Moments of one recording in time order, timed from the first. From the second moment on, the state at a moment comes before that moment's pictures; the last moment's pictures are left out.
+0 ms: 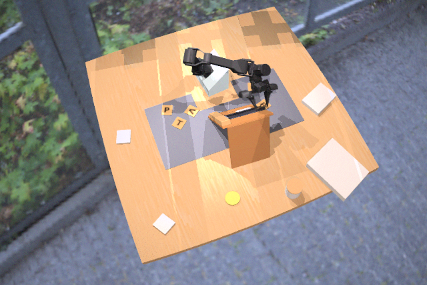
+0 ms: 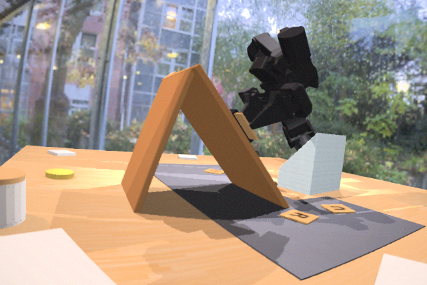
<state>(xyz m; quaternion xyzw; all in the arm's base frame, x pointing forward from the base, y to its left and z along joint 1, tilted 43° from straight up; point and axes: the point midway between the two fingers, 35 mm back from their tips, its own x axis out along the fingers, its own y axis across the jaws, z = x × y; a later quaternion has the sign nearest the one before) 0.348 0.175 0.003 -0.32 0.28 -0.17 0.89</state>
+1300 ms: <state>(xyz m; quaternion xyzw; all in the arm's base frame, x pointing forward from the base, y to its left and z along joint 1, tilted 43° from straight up) 0.346 0.160 0.013 -0.32 0.28 -0.17 0.89</state>
